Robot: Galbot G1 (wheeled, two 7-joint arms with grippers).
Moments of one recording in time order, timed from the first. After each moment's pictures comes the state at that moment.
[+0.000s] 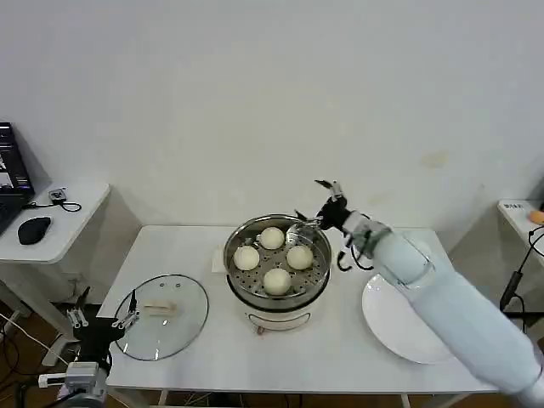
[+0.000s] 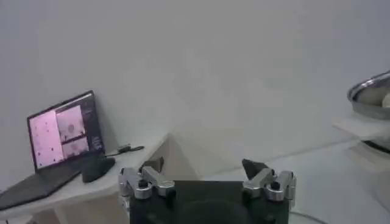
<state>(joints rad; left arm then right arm) 1.62 -1.28 -0.75 -2.11 0.04 0.13 -0.12 -0.64 0.92 0.03 1.76 0.15 -0.21 -0.16</state>
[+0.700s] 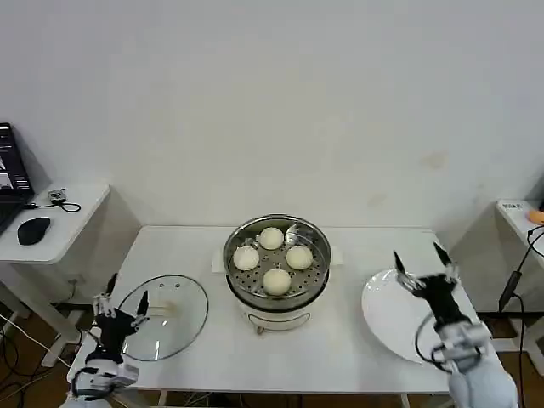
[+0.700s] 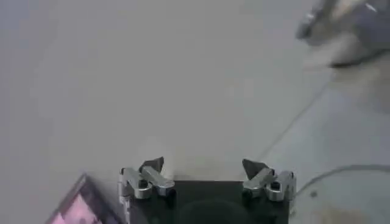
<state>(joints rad) 1.53 -1.17 -0.66 -1.88 0.73 -0.01 -0.13 -1.46 1.30 0.83 1.97 0.18 0.09 -0.19</state>
